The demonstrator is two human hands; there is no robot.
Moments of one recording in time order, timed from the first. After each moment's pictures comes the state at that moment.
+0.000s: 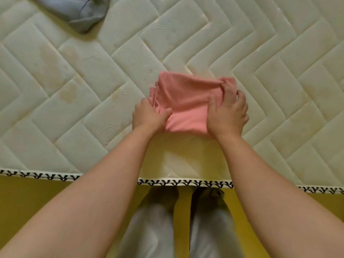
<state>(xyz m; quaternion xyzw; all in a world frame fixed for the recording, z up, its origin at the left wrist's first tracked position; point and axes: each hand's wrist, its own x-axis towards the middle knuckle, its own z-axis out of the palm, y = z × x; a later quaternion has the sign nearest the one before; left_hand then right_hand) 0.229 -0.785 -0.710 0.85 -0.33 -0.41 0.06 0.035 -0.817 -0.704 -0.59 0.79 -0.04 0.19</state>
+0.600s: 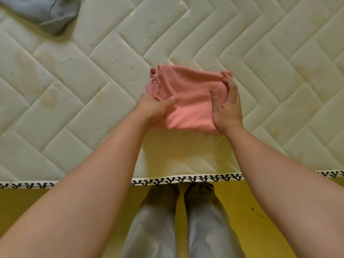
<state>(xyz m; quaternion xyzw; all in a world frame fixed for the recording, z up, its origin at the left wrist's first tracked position) 0.200 -0.812 -0.706 0.75 -0.26 -0.58 0.18 -0.027 -0.821 -0.747 -0.57 0.71 -0.23 0.34</state>
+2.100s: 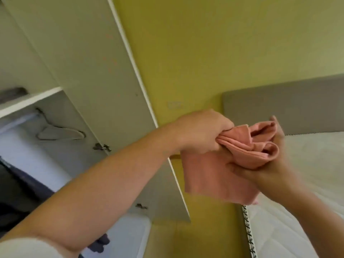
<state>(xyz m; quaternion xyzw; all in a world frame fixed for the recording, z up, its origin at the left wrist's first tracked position) 0.275 -0.425 0.031 0.95 -0.31 0.01 -0.01 0.259 -0.601 -0.103 -0.74 -0.13 -0.11 0.65</state>
